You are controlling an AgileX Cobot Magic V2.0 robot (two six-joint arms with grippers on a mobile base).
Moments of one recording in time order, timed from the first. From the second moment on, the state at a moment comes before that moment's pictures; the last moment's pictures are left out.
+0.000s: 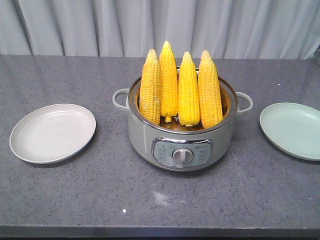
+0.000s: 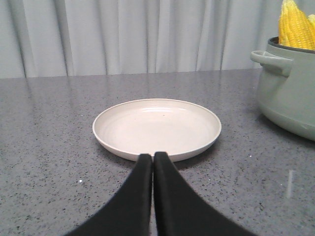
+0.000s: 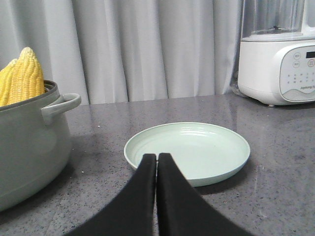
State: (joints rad) left arm -0.09 -0.01 0.03 -0.03 0.14 0.01; right arm -0.11 -0.01 0.03 0.15 0.05 -0.08
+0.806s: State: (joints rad) left arm -0.09 -0.01 0.03 -0.03 0.14 0.01; right arm -0.11 -0.01 0.03 0.15 0.05 -0.08
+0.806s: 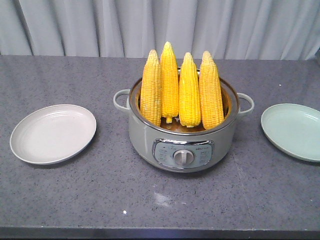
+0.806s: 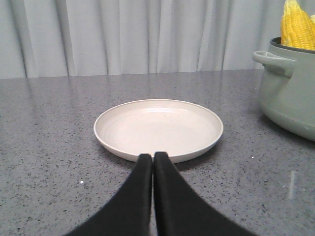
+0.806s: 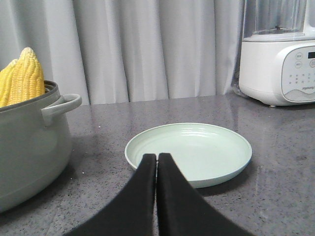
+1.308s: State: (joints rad) left arm -0.09 -0.01 0.03 -0.03 0.14 0.01; right arm -0.11 -0.01 0.03 0.15 0.05 -0.08
